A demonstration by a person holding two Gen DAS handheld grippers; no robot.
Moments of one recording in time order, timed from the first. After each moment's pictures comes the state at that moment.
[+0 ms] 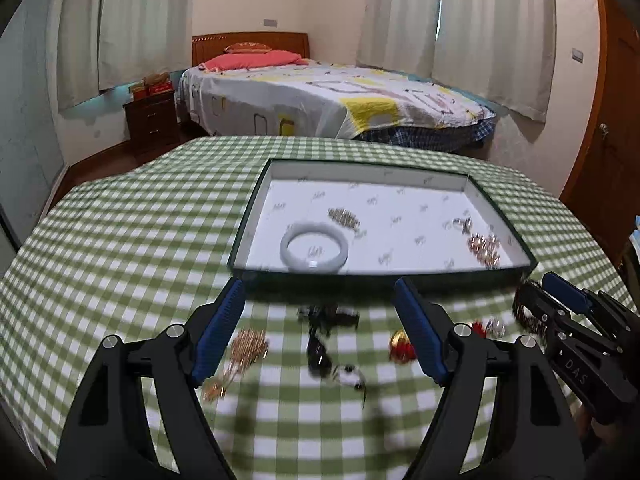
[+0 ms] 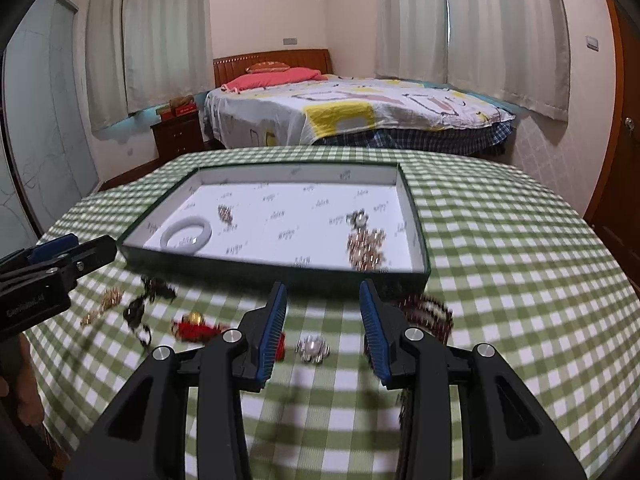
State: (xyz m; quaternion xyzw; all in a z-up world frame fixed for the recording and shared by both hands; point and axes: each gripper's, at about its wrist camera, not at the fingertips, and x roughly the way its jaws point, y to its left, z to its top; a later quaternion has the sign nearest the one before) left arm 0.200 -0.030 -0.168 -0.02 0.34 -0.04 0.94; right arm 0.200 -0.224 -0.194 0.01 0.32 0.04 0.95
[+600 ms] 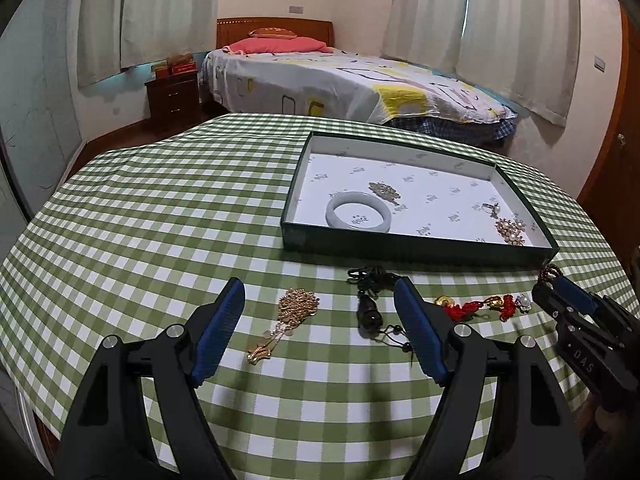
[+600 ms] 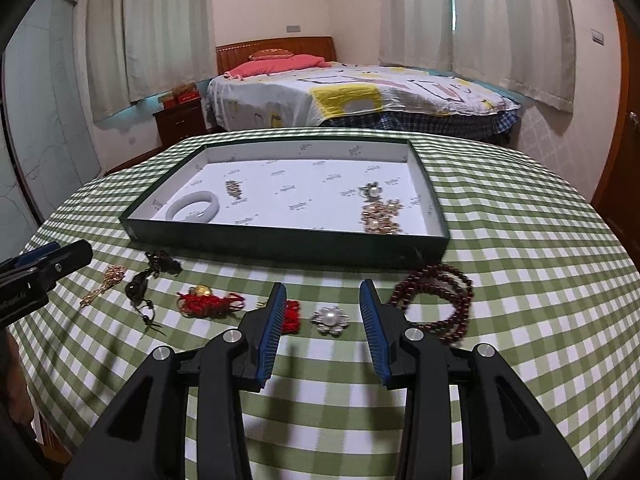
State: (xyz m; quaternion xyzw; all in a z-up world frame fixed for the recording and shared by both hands) left arm 0.183 0.004 -0.179 -0.03 0.35 -0.01 0.93; right arm 0.198 -0.211 -0.210 0.01 0.34 0.05 0.94
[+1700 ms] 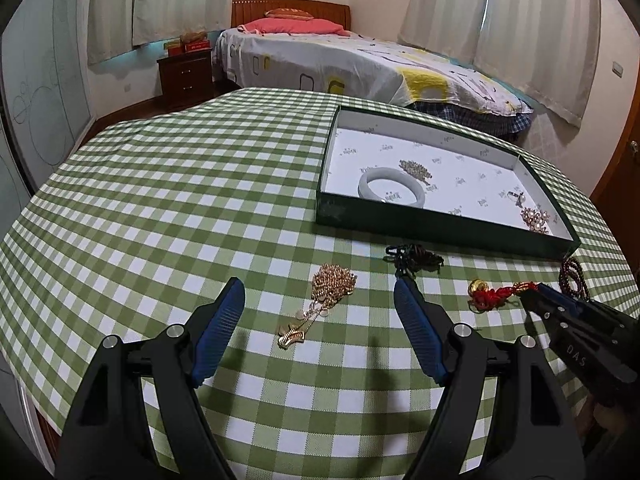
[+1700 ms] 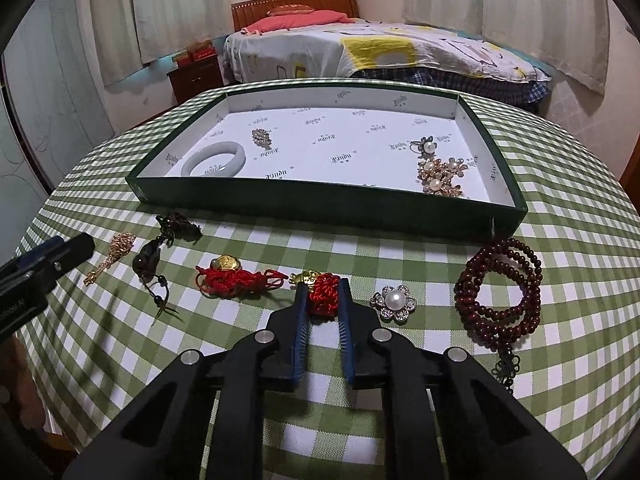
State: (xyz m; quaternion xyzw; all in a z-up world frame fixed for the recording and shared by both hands) left arm 0.187 0.025 -0.200 -0.05 0.39 0.01 0.92; right arm 0.221 -0.186 -0.231 0.01 0.42 0.08 0.91
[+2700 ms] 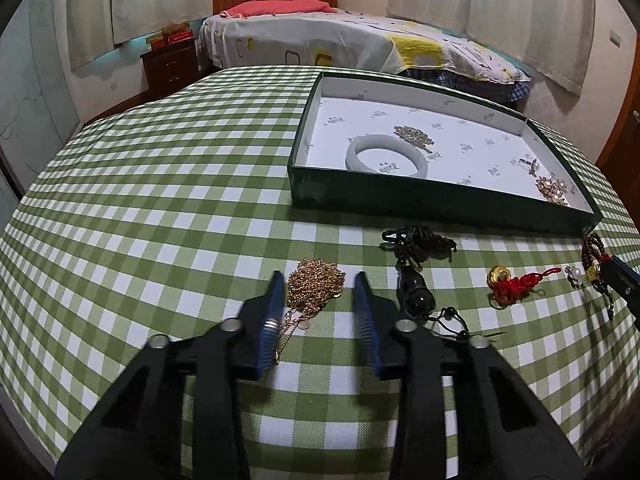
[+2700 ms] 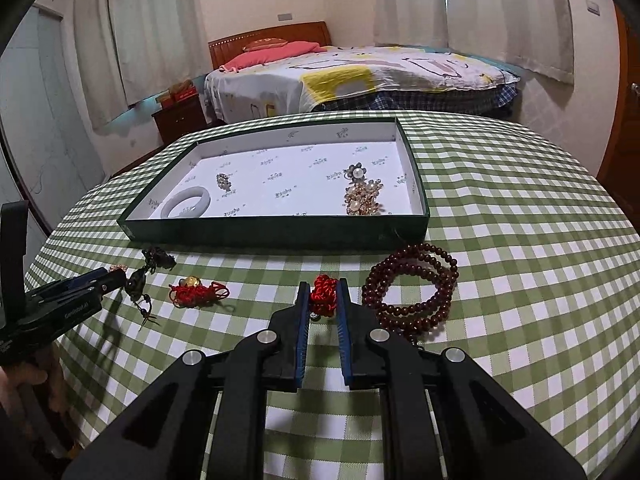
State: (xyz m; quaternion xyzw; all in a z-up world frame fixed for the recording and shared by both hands) left arm 0.216 0.009 -0.228 -0.02 0.42 0.00 0.91; right arm 0.198 -0.239 -0.212 0.05 0.37 0.05 0.93
